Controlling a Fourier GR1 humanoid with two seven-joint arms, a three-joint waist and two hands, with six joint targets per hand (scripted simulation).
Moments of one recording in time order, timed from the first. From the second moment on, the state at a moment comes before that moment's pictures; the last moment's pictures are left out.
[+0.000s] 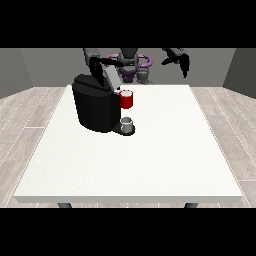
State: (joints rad) left arm -0.23 0.08 0.14 -1.39 -0.11 -0.25 -0.11; right arm -0.68 -0.16 -0.14 -1.01 -0.03 0.02 0.07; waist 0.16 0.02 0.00
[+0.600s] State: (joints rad) left arm -0.26 0.09 0.13 -1.41 -0.11 -0.24 -0.08; right arm -0.81 -0.19 -0.11 -0.98 0.03 0.00 0.12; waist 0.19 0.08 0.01
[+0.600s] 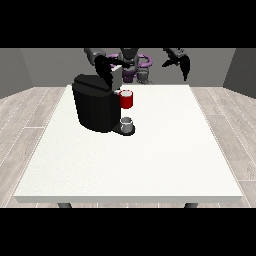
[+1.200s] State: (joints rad) left arm -0.29 0.09 0.11 -1.40 -0.11 -0.26 -0.09; right arm -0.85 -0.24 -0.07 -1.03 0.14 -0.06 0.26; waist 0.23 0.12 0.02
